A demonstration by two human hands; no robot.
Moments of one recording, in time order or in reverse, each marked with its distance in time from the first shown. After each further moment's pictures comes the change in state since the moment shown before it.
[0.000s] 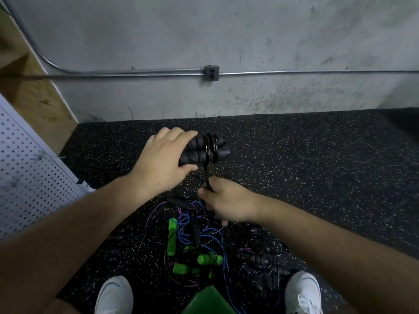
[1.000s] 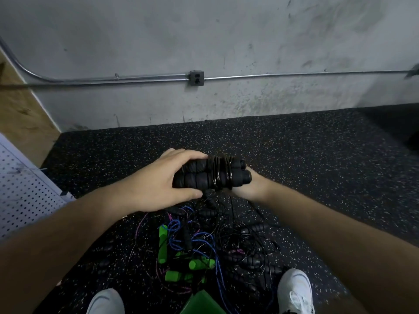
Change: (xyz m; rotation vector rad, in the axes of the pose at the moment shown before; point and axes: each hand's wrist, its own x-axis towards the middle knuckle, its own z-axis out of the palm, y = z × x) left_hand -0.012 0.026 -0.020 -0.534 -0.327 0.135; right_hand -0.008 0.034 -0.054 0.236 0.093 -0.104
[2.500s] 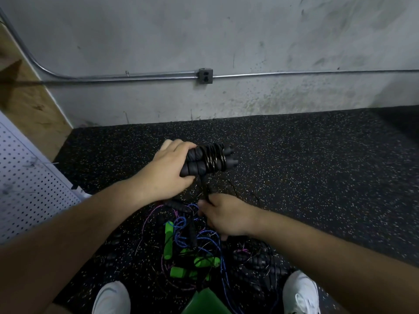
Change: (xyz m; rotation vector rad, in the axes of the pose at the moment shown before) left_hand 0.020 -0.025 0.012 0.327 0.167 -0.117; right_hand -0.011 -0.008 0.064 -0.223 -0.080 0.222
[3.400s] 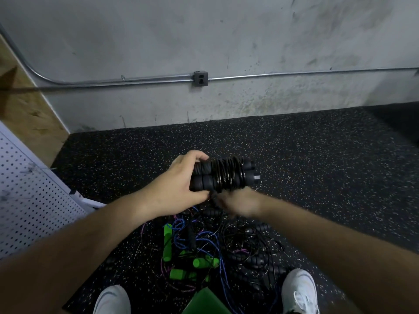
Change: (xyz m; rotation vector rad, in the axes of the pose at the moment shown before) left_hand -0.019 0.033 0.005 -0.346 -0.117 -0.034; right_hand 0.007 0.033 -0.031 -0.221 0.001 -0.033
